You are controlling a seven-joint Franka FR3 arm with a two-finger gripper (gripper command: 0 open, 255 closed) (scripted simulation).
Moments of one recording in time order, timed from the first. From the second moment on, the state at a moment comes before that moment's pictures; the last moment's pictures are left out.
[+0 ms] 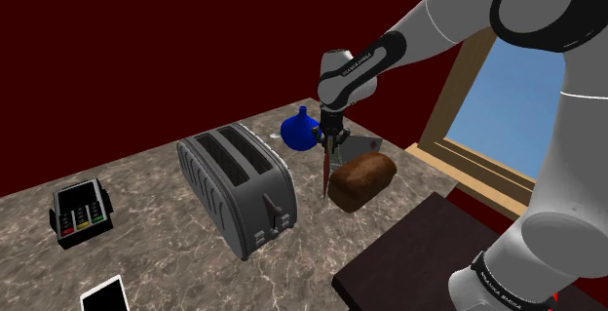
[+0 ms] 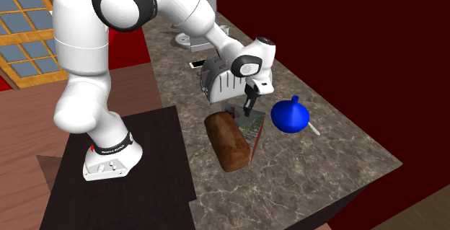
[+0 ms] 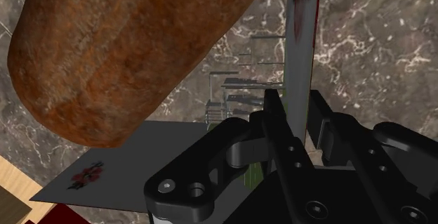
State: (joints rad) arm -0.09 0.37 0.09 -2.06 -0.06 2.31 0.80
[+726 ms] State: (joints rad) arm -0.09 0.32 0.09 -2.05 -0.05 2.25 0.79
